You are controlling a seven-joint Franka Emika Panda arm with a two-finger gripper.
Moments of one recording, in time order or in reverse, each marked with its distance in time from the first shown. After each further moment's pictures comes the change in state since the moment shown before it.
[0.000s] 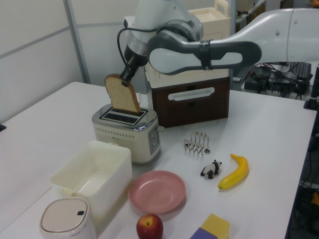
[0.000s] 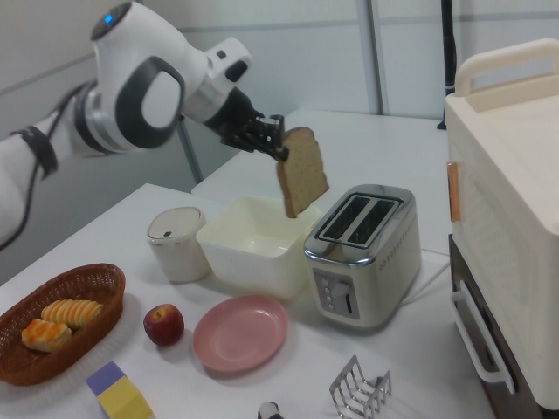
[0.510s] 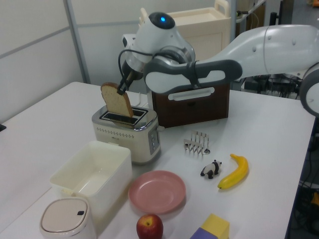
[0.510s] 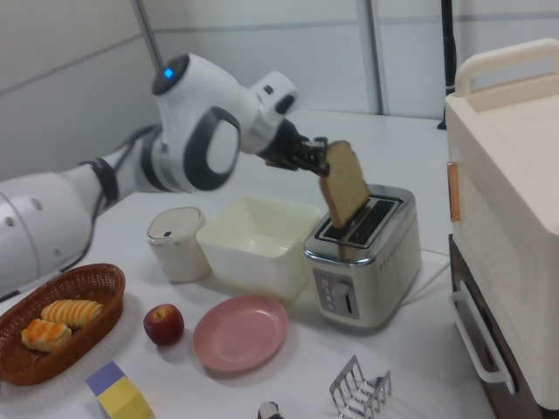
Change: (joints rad) arm -0.003 0.143 -0.048 0.002 -0.019 0.248 -0.063
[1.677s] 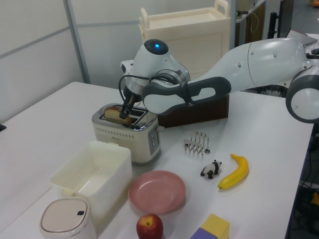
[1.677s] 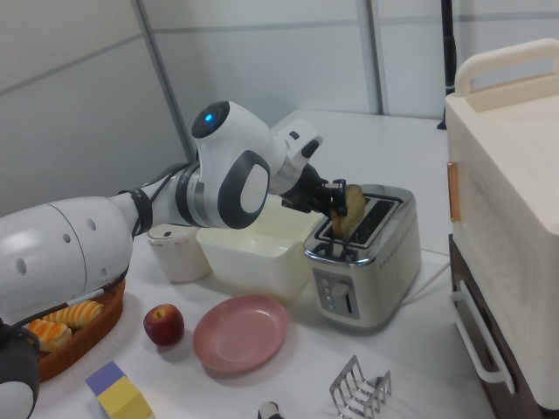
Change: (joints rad) arm 0.005 0.115 -0.025 -0.028 0.000 0.065 -0.072
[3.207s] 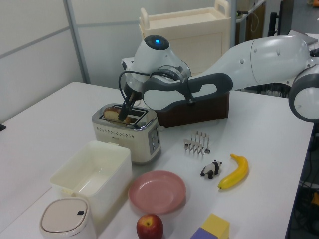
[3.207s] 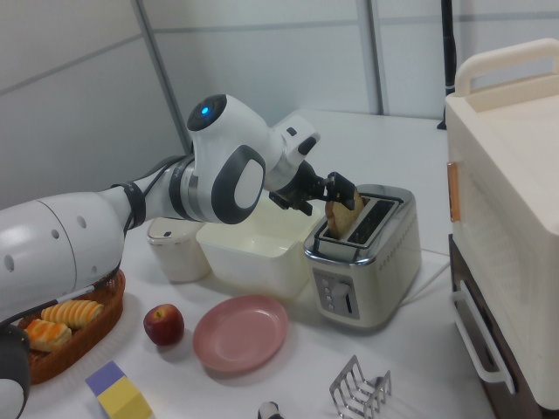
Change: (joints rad) arm 0.016 -0.025 -0.019 -0.007 0.043 -0.033 0.000
